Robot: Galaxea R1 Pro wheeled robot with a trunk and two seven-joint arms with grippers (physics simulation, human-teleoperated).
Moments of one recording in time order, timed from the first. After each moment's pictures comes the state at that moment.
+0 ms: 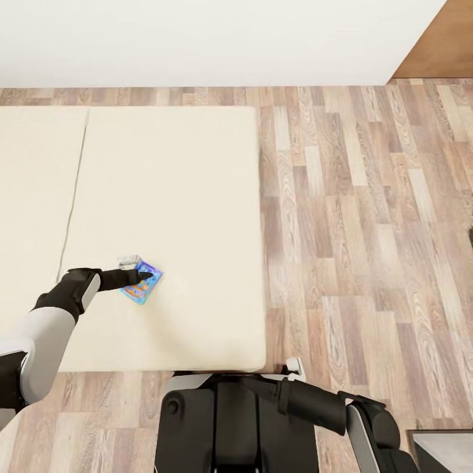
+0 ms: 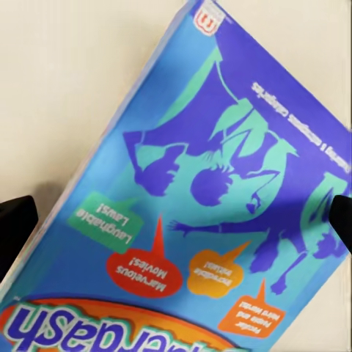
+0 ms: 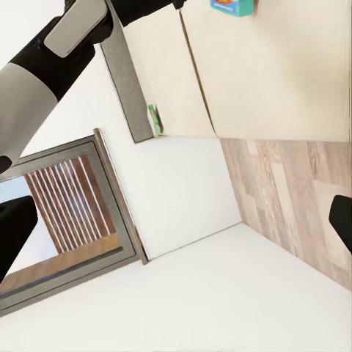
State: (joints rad) left arm -1.14 0.24 0.20 -0.42 -0.10 0.51 -0.47; right arm -0.14 0.09 -0.07 -1.57 -0.28 0.96 1.05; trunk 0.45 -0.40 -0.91
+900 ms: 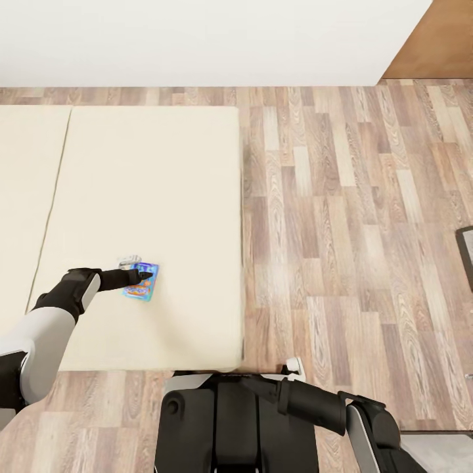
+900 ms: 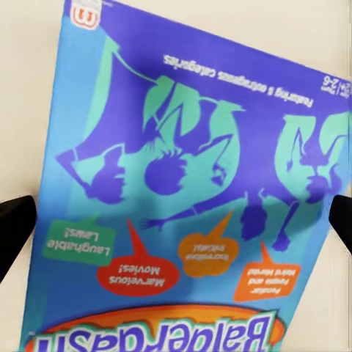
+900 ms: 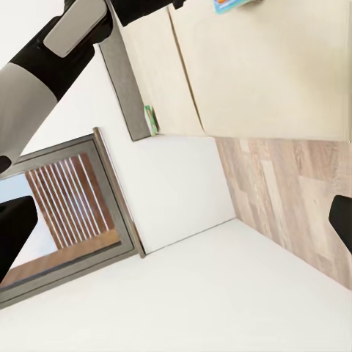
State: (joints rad) left arm -1.14 0.24 0.20 -0.42 -0.10 0.51 -0.47; right arm -0.14 0.09 -0.07 -1.57 -0.28 0.96 1.05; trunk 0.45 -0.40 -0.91
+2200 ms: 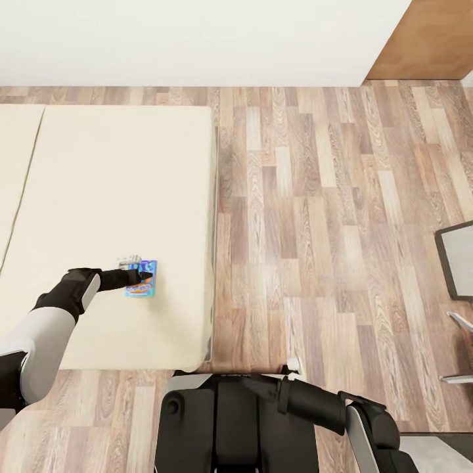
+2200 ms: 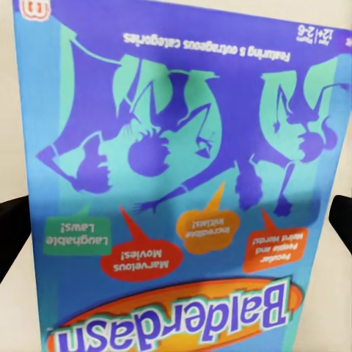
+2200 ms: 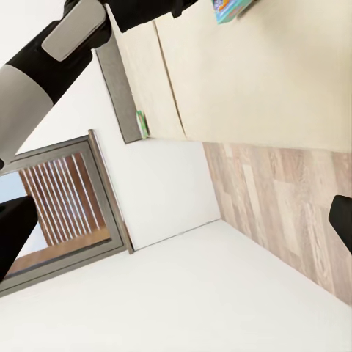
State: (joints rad) left arm -1.14 0.24 0.20 -0.42 -0.10 0.51 -0.47; right arm -0.14 0.09 -0.07 -1.57 -0.28 0.91 1.04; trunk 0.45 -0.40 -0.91
